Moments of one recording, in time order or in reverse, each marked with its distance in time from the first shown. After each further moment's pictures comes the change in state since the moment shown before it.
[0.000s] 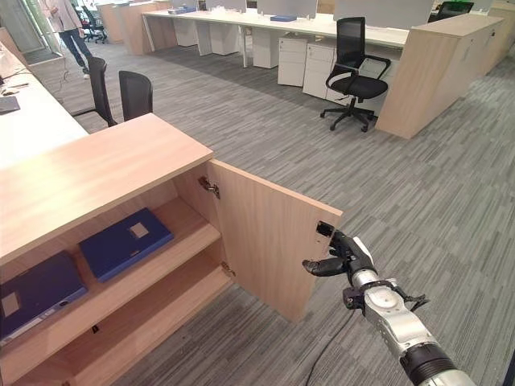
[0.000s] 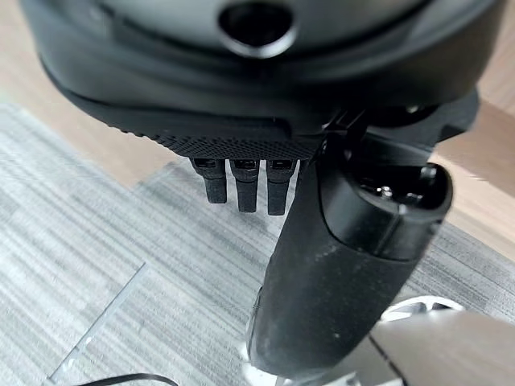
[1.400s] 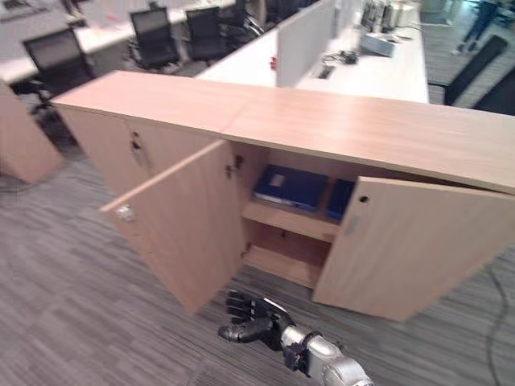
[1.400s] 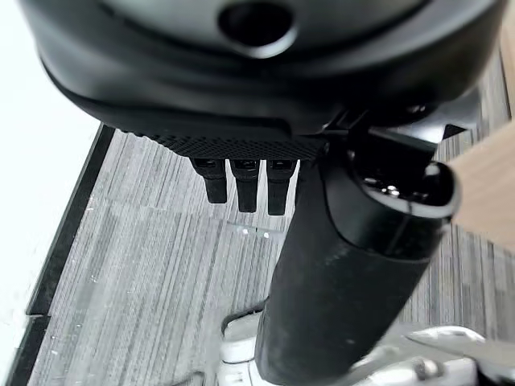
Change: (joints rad) left arm 0.017 -0.003 0.009 -0.044 -0.023 -0.054 -0.026; right arm 0.246 0.314 0.069 0.138 0.022 0.020 0.354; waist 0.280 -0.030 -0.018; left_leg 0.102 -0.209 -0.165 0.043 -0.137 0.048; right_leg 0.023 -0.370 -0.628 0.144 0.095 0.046
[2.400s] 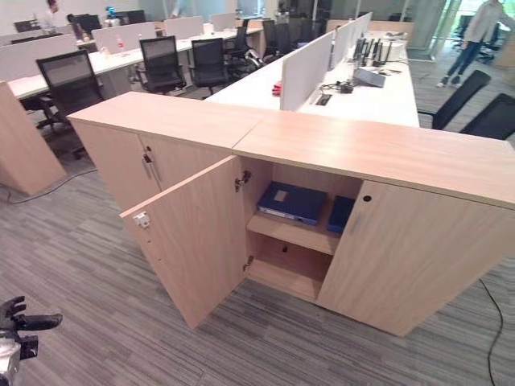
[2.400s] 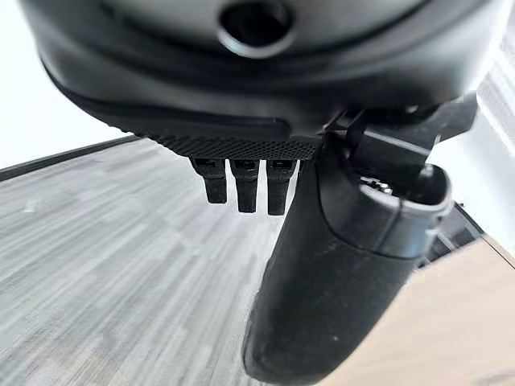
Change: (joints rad) left arm -0.346 0.586 0.137 -0.122 -0.264 0.044 0.067; right arm -0.004 0.169 -0.538 0.919 -0.204 -0.021 -0.290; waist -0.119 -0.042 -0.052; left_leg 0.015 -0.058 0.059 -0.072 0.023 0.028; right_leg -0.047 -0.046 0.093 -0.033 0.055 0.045
